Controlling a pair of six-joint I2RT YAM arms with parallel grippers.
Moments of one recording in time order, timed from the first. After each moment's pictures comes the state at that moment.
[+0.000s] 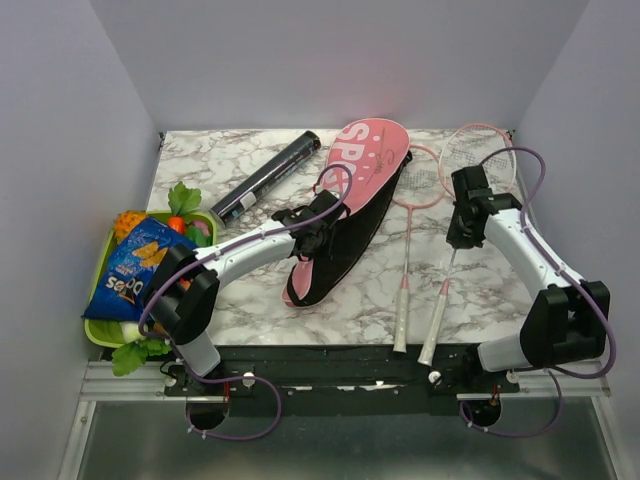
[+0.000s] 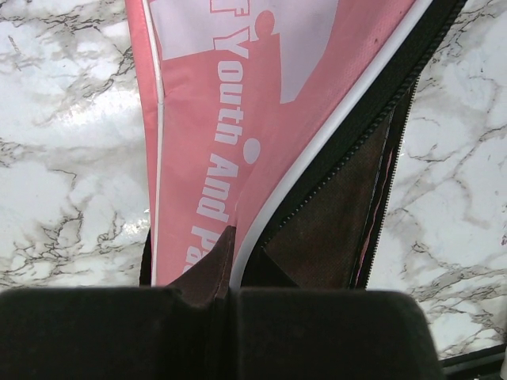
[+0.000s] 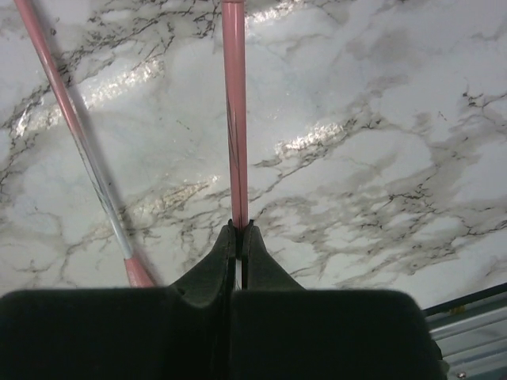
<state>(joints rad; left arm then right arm) -0.76 1.67 1.21 -0.57 -0.19 -0.48 0.15 1.43 1.11 -0.84 0.29 0.44</state>
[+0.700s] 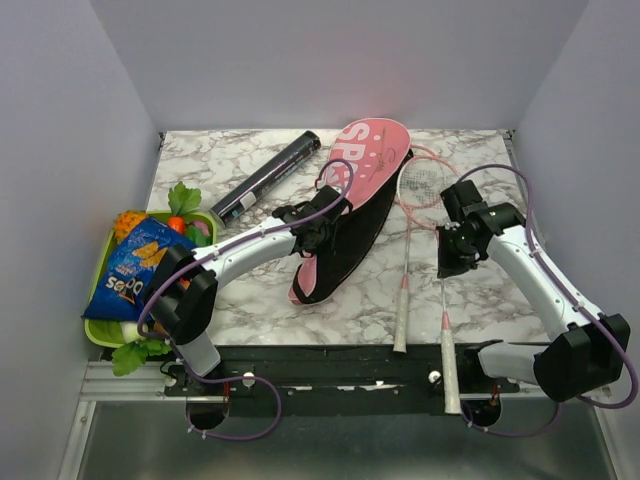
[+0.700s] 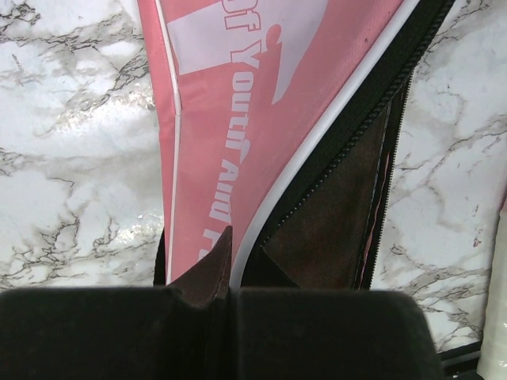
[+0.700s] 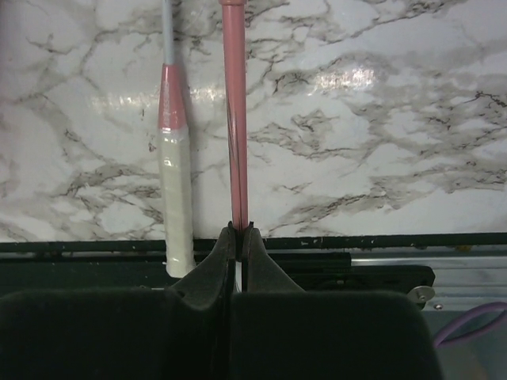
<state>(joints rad) -0.77 1.67 1.26 -0.58 -0.19 -0.49 0.28 1.26 1.11 -1.14 0.05 0.36</state>
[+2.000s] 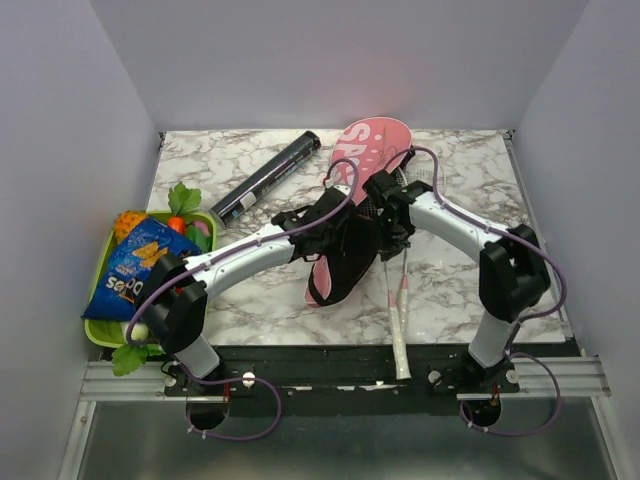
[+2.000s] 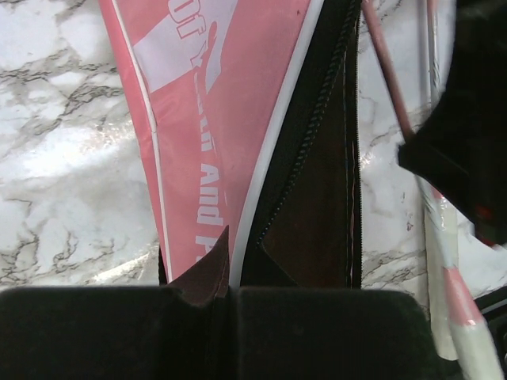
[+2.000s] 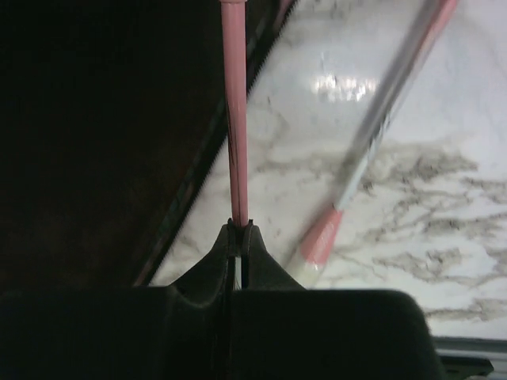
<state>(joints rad) -0.83 1.60 1.25 -0.51 -0.17 -0.50 0.57 1.74 1.34 -0.97 0.07 0.48</state>
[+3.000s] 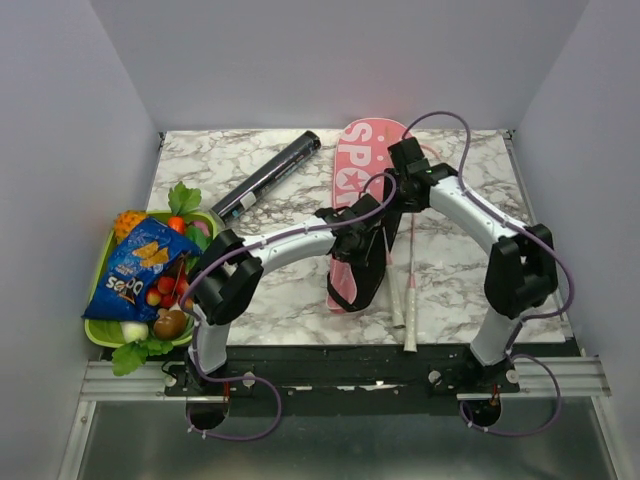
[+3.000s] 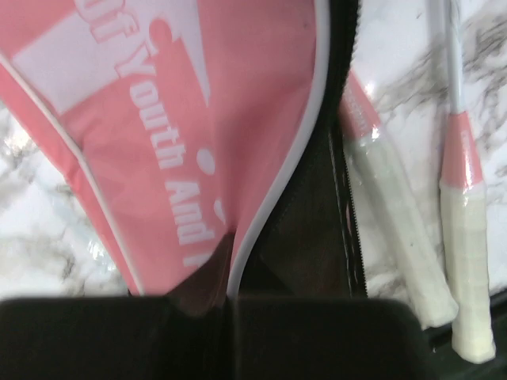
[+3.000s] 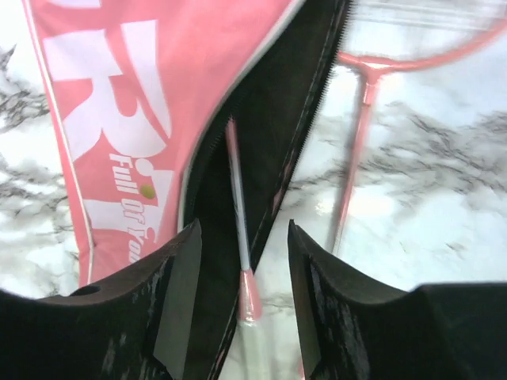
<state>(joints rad) -0.88 1.91 1.45 -0.59 -0.06 -0.48 0.43 1.86 1.50 -0.68 0.13 0.41</state>
